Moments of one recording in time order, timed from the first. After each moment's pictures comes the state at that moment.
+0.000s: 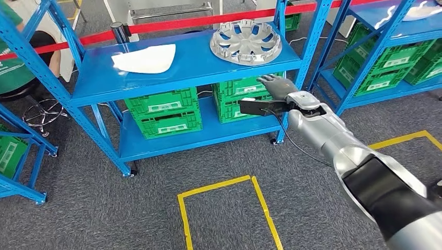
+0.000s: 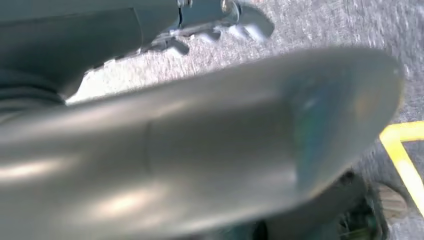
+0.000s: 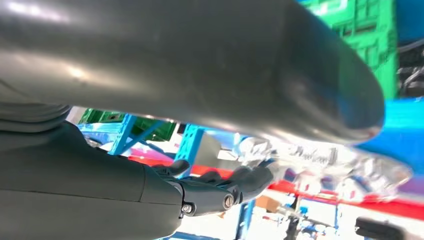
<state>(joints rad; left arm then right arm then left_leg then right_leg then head) -0.06 -0.09 0.47 -0.18 -0.58 -0.04 0.04 -0.91 -0.34 0.71 -0.50 0.87 -0.08 -0.17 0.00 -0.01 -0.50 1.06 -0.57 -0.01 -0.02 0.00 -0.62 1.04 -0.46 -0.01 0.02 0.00</state>
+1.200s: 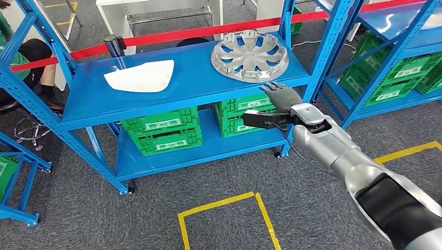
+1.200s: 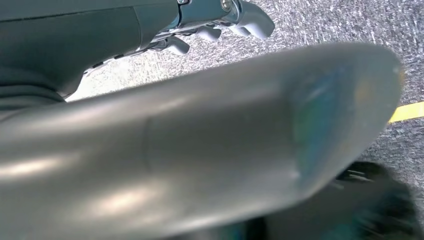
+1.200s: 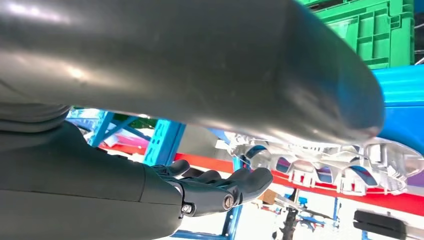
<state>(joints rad) -0.08 -0.08 0.47 -0.18 -0.61 -0.04 0.05 -0.76 -0.42 0.68 -0.73 0.91 -0.08 -0.09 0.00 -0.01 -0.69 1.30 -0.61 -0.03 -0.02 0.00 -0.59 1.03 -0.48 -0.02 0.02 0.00</state>
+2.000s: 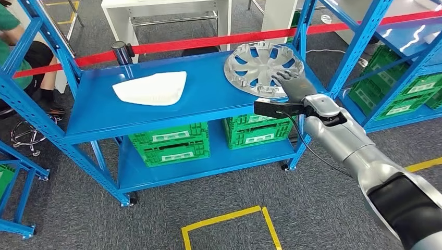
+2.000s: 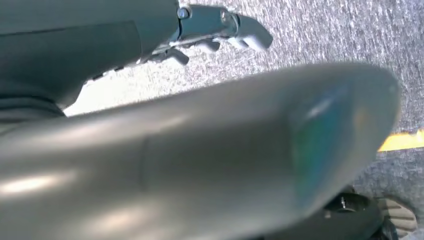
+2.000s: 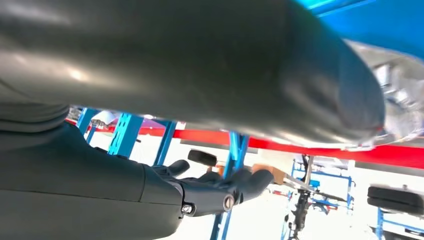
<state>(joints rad) -0.08 -0.09 0.48 -0.17 -0.63 -0.04 0.05 -0.76 -0.49 0.60 -0.81 0.91 -0.06 -0.08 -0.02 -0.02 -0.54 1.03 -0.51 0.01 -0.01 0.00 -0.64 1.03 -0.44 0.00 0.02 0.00</state>
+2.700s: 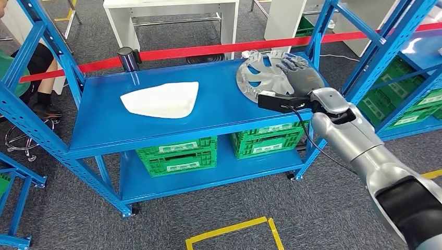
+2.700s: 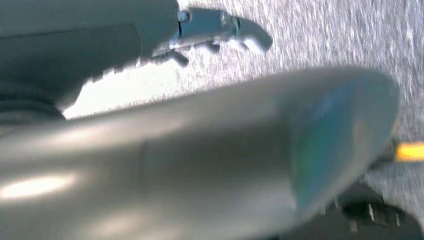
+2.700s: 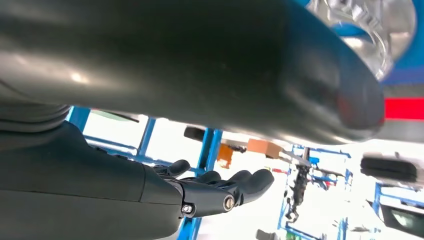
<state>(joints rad) -0.06 -0.09 0.51 -0.17 -0.63 -0.04 0.04 -0.70 -0.54 0.51 -0.95 0.95 -0.04 -0.06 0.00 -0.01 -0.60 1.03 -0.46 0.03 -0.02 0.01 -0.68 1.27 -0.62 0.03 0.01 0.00</state>
